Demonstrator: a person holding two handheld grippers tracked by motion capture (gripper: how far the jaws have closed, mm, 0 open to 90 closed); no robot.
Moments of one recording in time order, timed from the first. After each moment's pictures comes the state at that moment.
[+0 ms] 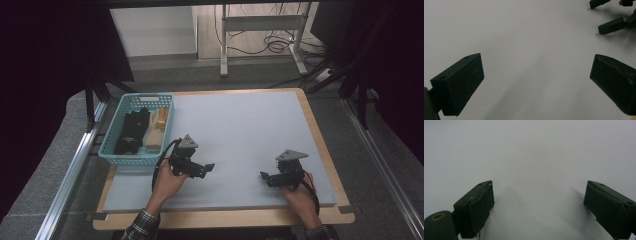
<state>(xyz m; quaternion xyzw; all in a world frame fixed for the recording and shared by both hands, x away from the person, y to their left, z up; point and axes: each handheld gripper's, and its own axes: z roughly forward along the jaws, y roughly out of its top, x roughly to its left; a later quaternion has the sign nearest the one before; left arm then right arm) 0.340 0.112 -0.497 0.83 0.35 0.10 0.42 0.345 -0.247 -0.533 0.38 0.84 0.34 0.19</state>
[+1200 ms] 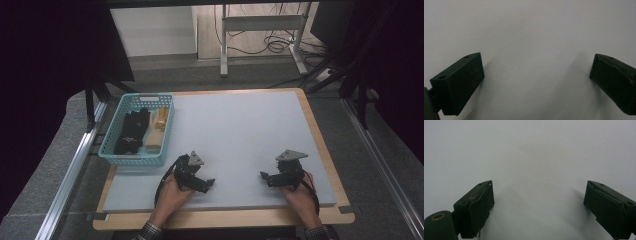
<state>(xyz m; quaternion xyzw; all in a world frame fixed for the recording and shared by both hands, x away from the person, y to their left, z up) 0.325 0.098 -0.547 0.86 0.35 0.12 0.35 0.345 -0.247 -0.533 0.38 0.84 0.34 0.19</state>
